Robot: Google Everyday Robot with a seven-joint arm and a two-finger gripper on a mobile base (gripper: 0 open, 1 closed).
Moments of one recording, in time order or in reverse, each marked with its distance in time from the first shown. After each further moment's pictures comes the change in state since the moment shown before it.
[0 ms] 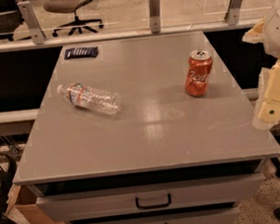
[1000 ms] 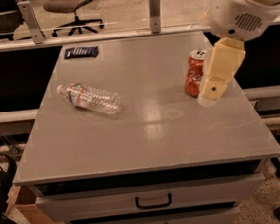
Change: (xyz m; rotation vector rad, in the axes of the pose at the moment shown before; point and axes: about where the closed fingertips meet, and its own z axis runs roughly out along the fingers) arm -0.081 -0.027 0.008 0.012 -0.085 -0.017
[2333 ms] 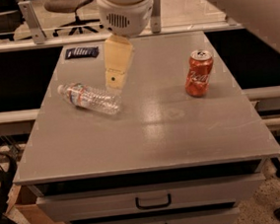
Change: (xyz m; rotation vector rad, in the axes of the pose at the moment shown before) arm -0.150 -0.019 0.056 0.082 0.146 0.071
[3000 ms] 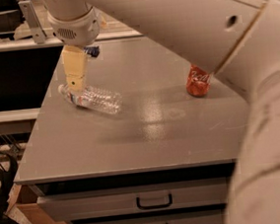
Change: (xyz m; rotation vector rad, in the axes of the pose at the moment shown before) arm -0.078 -0.004 0.050 -0.005 0.082 -0.007
